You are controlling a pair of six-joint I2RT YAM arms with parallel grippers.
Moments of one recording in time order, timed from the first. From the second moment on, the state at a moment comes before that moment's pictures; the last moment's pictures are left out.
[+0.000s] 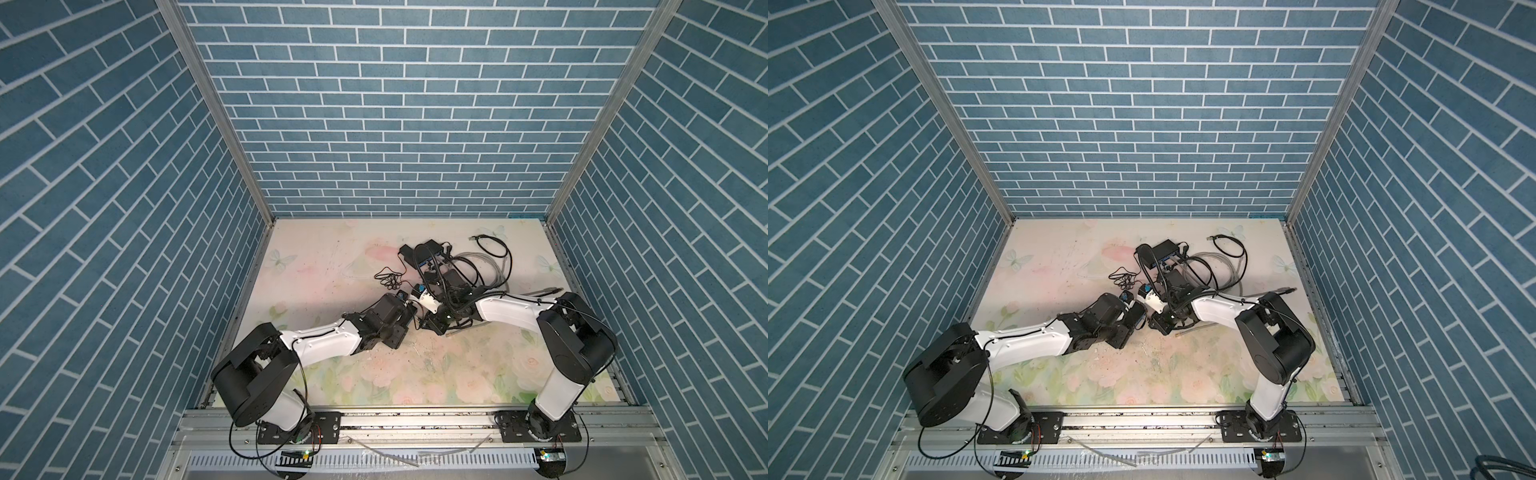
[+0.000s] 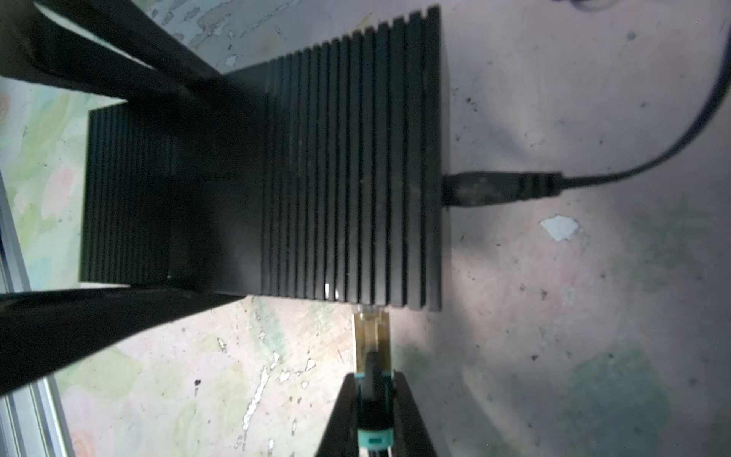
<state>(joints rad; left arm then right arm) -0.83 1.50 0.72 -0.19 -0.13 -0.18 0.72 1.74 0.98 -0.33 -0.43 -0.18</state>
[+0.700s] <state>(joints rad) -0.85 1.52 0.76 -0.23 -0.16 -0.19 0.72 1.75 1.02 -0.37 -0.42 -0.15</state>
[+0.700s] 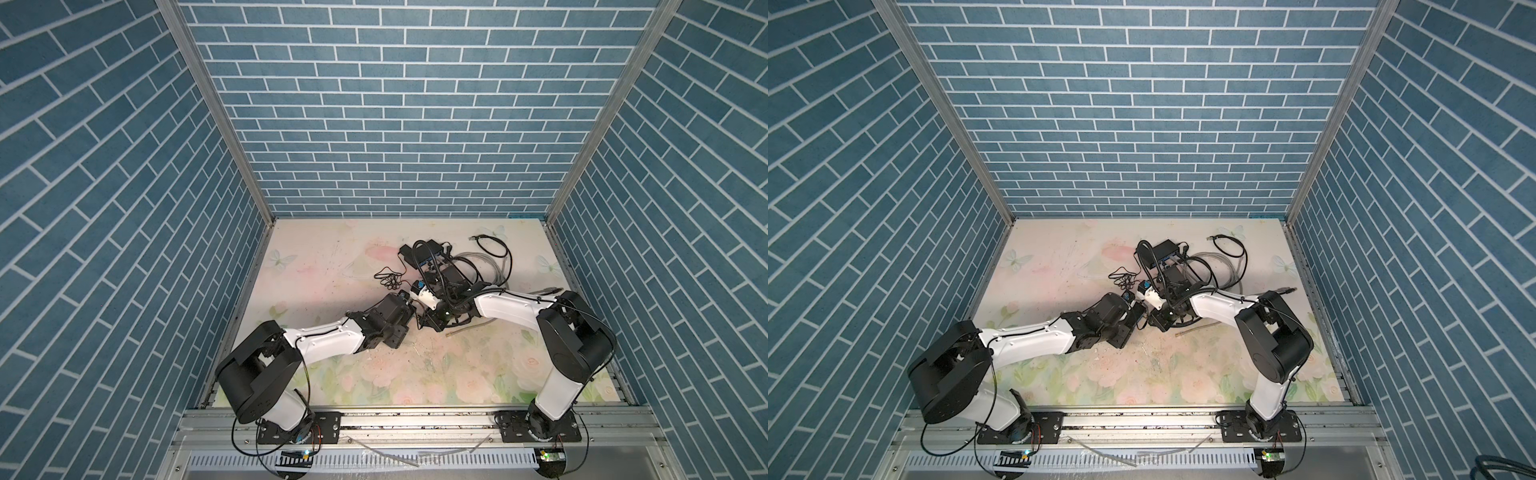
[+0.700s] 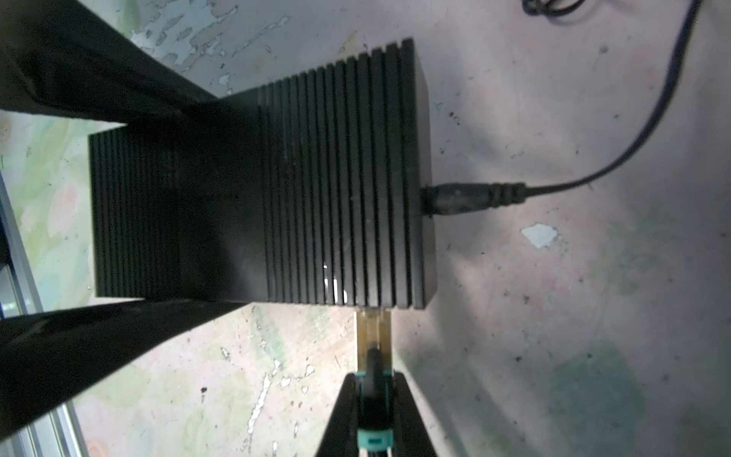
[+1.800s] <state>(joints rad) -0.87 1.60 0.86 -0.32 -0.15 -0.22 0.74 1.68 0.93 -0.26 -0.29 -0.15</state>
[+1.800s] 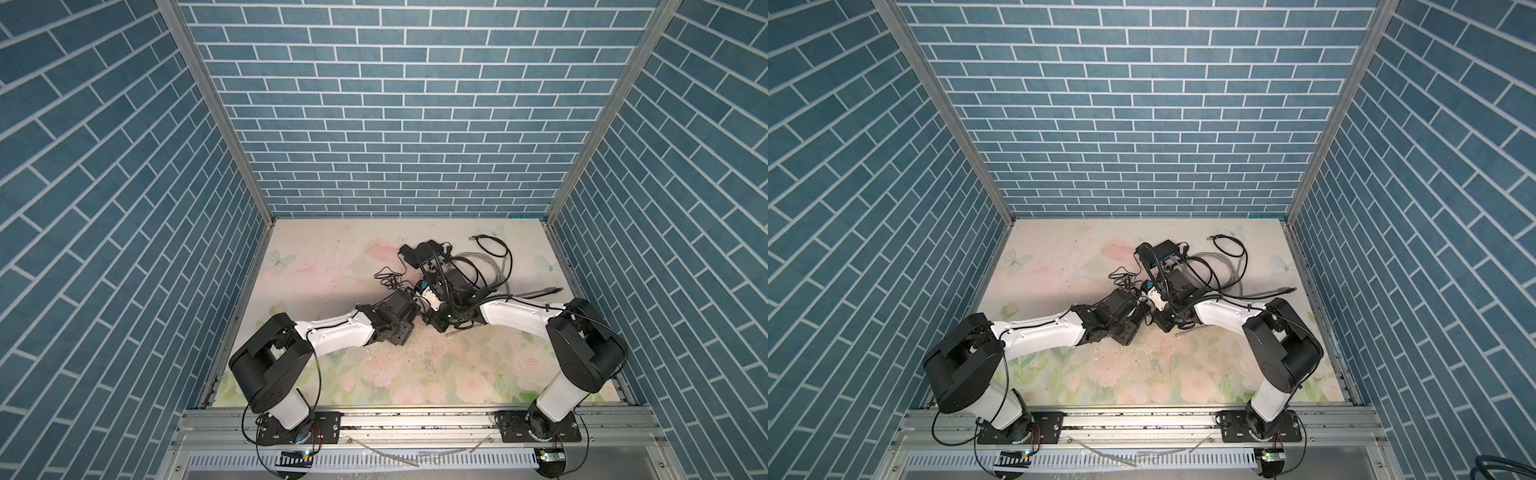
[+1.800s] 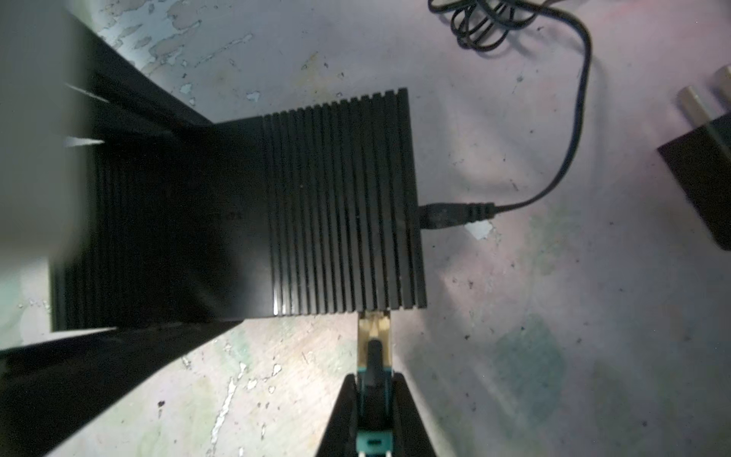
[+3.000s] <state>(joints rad) -0.86 1.56 0.84 -0.30 -0.04 -0.27 0.77 1.58 0.74 -0.01 -0.23 -0.21</state>
